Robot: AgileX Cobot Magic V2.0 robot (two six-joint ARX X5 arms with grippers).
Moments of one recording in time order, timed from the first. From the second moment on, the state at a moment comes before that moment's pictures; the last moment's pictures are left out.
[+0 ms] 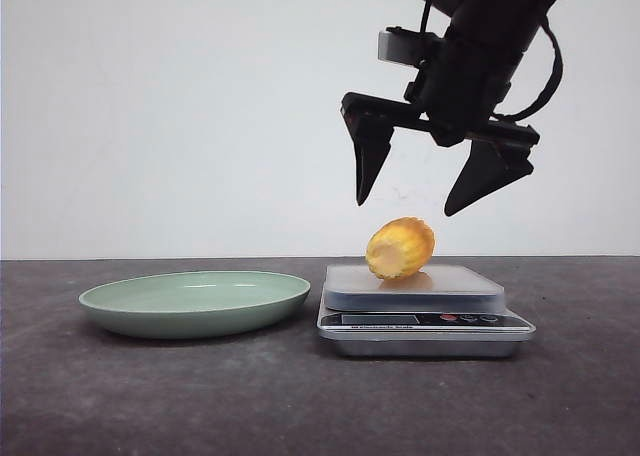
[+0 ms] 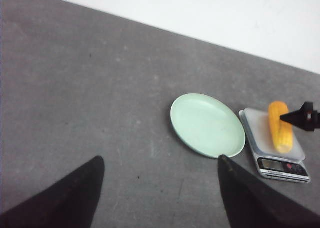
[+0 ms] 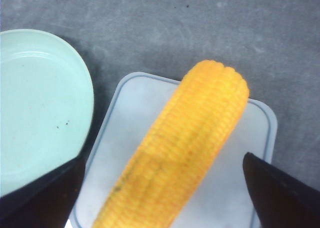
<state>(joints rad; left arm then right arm) -0.63 0.19 1.21 -1.42 -0.42 -0.51 0.56 1.60 1.11 -0.31 0.06 0.35</state>
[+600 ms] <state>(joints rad) -0.63 0.19 1.15 -1.42 -0.42 -0.51 0.57 1.66 1.11 -0.31 0.06 0.42</state>
